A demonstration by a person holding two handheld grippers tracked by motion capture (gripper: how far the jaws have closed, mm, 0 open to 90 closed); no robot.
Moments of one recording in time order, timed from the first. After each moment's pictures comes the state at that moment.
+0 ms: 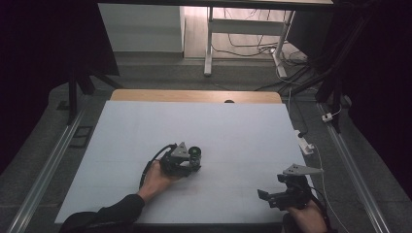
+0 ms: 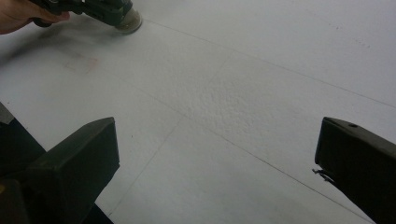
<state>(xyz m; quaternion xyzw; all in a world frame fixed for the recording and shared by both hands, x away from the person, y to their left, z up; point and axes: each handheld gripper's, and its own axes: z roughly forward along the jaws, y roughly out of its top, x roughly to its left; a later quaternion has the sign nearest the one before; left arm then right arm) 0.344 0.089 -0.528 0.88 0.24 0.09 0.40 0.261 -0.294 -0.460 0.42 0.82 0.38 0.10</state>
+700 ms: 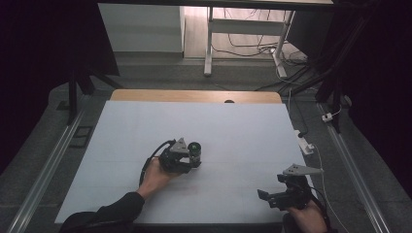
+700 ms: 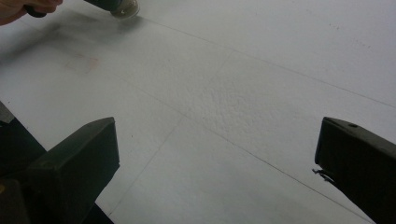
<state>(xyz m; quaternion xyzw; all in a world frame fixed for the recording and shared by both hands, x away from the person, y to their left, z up) 0.350 0.092 -0.511 0.87 0.25 0.09 0.41 0.261 -0.294 -0.460 0.42 0.82 0.38 0.10</state>
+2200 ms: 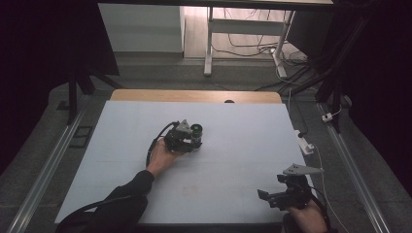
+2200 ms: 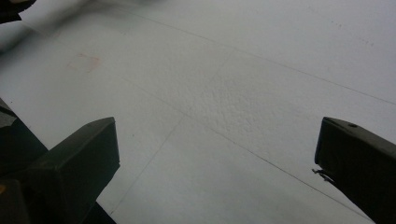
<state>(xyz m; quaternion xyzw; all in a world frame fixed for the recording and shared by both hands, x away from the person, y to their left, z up) 0.422 0.090 -0.520 0.87 0.26 0.12 0.39 0.262 -0.295 -0.461 0.42 0.82 0.38 0.10</state>
